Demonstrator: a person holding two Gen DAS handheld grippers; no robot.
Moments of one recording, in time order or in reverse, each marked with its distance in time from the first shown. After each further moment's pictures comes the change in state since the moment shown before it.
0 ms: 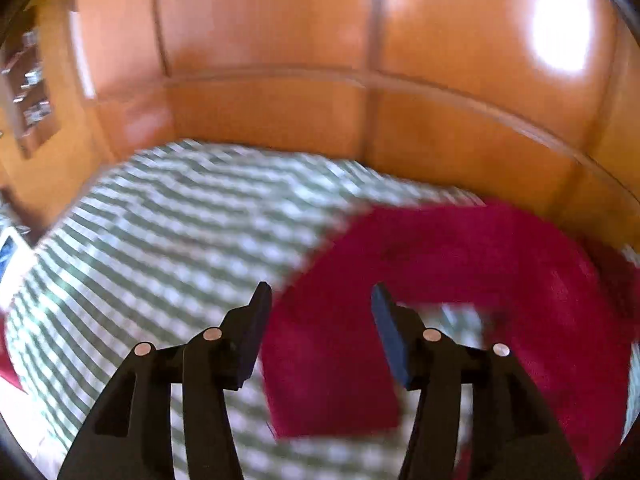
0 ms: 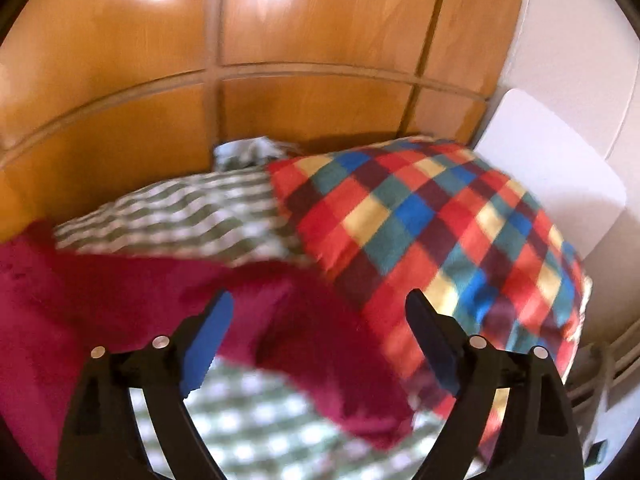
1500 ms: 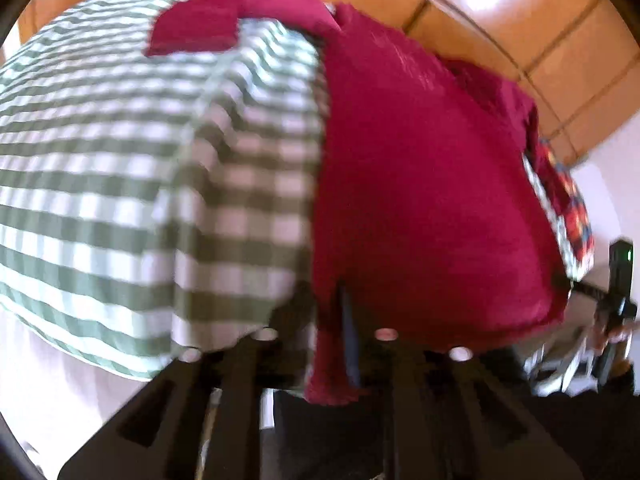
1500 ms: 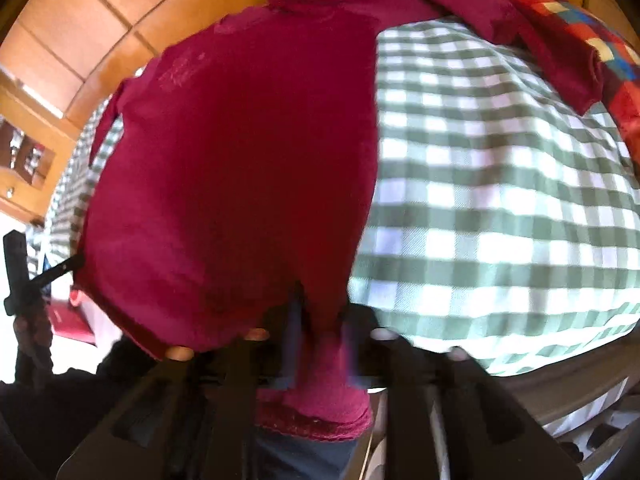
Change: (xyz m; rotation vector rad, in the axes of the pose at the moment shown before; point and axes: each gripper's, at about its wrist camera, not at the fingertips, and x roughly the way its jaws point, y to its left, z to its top) left arm -0.115 -0.030 -0.235 0.016 0.311 -0.393; right arm -0.105 0.038 -0.216 -0.257 0.412 0.623
